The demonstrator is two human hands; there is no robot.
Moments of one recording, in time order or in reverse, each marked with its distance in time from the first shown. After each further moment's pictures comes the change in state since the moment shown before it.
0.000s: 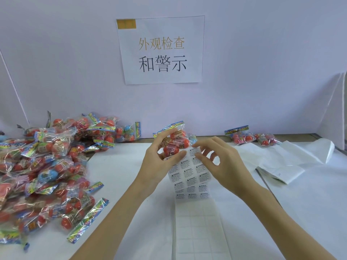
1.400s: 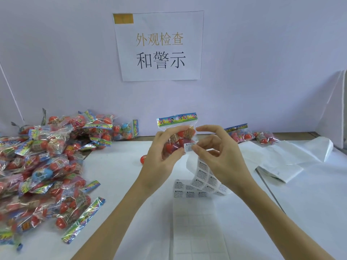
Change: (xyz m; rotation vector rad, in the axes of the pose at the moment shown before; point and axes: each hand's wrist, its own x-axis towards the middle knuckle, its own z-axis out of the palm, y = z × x) left_hand -0.011 0.017 0.012 0.079 -0.059 0.169; right_hand 0.009 -0.031 -0.002 0.552 0.106 0.337
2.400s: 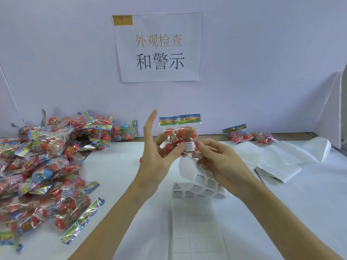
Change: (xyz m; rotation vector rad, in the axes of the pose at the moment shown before) left_hand 0.002 -0.002 0.001 -0.236 0.077 -0.032; right_hand 0.001 0.009 -0.005 0.514 -0.115 0.415
